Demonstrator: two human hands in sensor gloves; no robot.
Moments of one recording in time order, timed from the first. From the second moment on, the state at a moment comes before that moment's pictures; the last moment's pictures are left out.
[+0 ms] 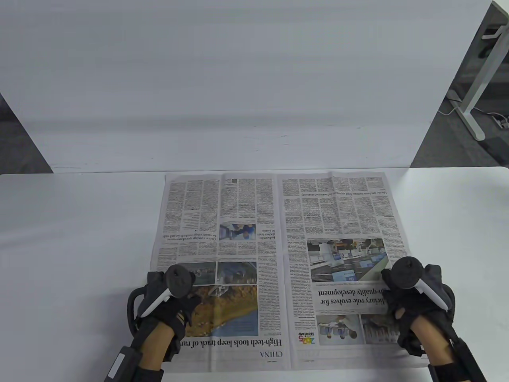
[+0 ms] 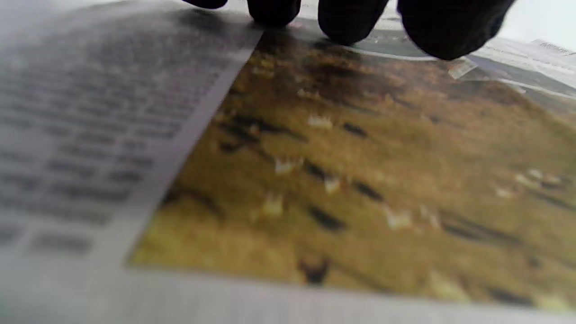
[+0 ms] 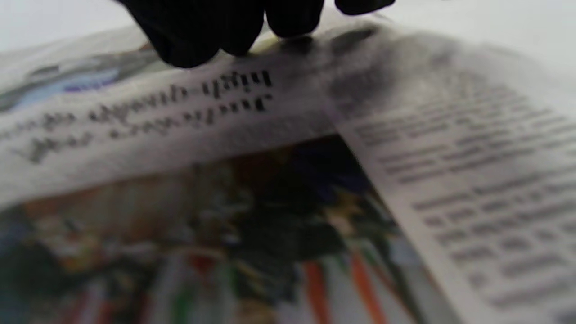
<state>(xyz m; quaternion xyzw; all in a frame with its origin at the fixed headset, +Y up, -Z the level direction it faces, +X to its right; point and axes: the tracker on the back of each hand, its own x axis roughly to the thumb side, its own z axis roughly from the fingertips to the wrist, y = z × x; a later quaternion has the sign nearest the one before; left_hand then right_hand) -0.232 -0.758 -0.334 -0.17 0.01 0.08 0.98 0.321 -0.763 -0.338 -0.07 0.18 0.98 0.11</state>
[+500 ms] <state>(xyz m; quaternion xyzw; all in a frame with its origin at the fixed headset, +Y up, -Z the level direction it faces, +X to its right) -0.234 -0.735 -0.301 -0.19 0.05 0.08 0.98 0.301 -0.743 -0.308 -0.08 0.25 0.96 0.06</state>
